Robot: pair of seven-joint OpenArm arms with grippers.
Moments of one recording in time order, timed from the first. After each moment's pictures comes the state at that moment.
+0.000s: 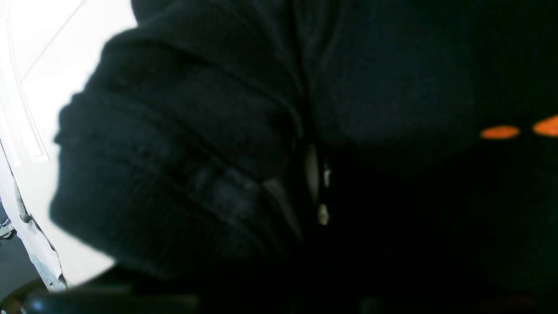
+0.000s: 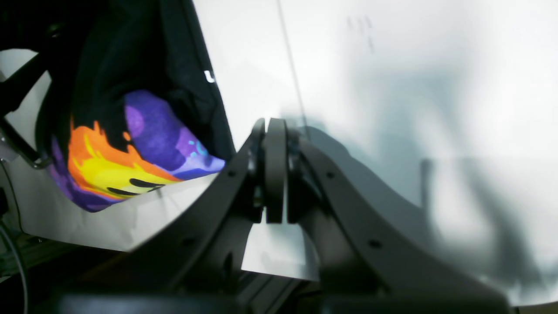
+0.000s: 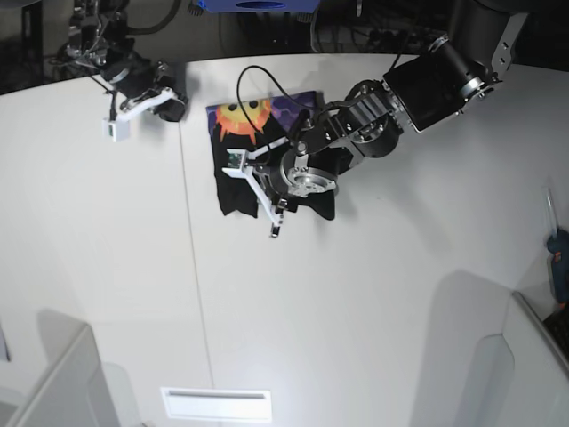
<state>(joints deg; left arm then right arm) -20.3 -15.2 60.4 83.9 17.3 -37.4 40.4 -30.0 8.1 11.7 101.0 45.6 6.5 -45.2</state>
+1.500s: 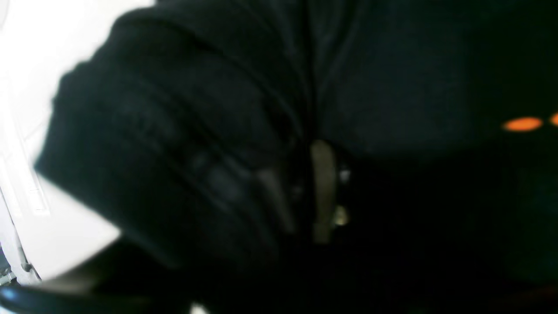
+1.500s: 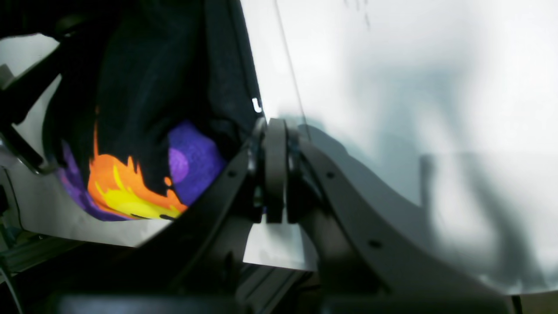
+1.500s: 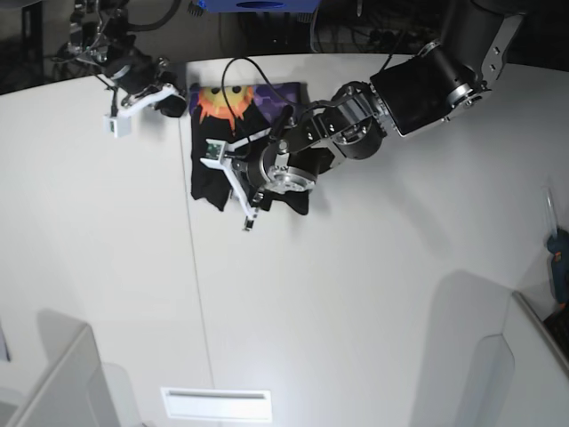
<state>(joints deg) -23.0 -12.2 64.1 81.5 15.0 -37.3 37.5 -30.9 7.9 11.7 100.9 45.6 6.5 -45.3</state>
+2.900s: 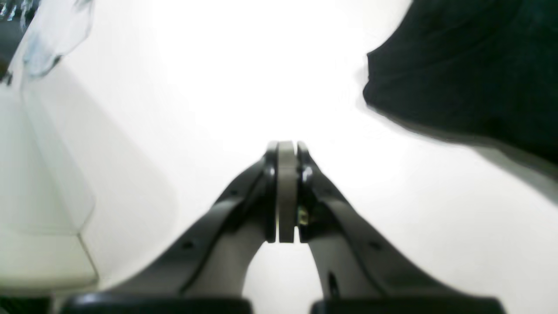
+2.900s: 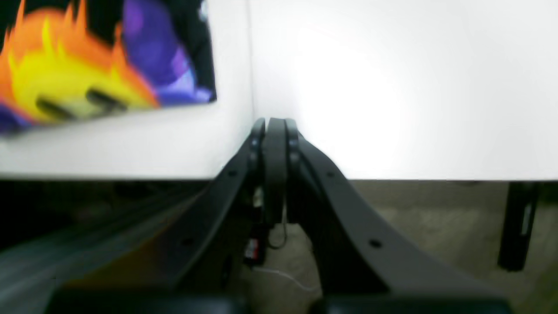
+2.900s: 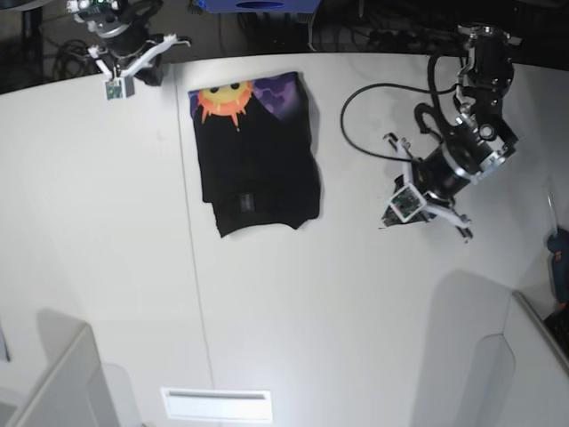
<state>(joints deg) 11.9 -24.7 -3.9 112.5 -0.3 -40.0 26.9 -46.6 5.7 11.9 114.5 15.7 13.9 -33.4</state>
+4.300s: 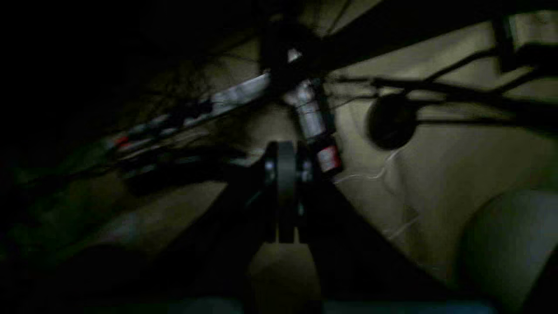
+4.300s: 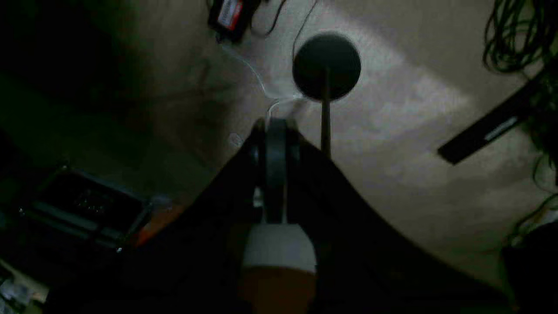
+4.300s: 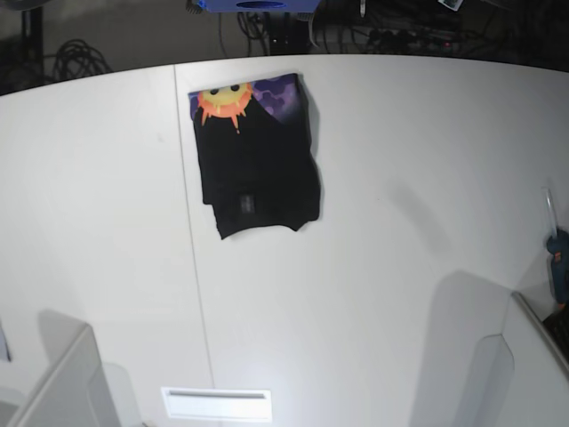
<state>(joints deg) 57.4 -19.1 -15.1 82.0 -5.5 -39.2 0.7 -61.5 21.3 -7.5 99.9 0.8 15.1 -36.1</state>
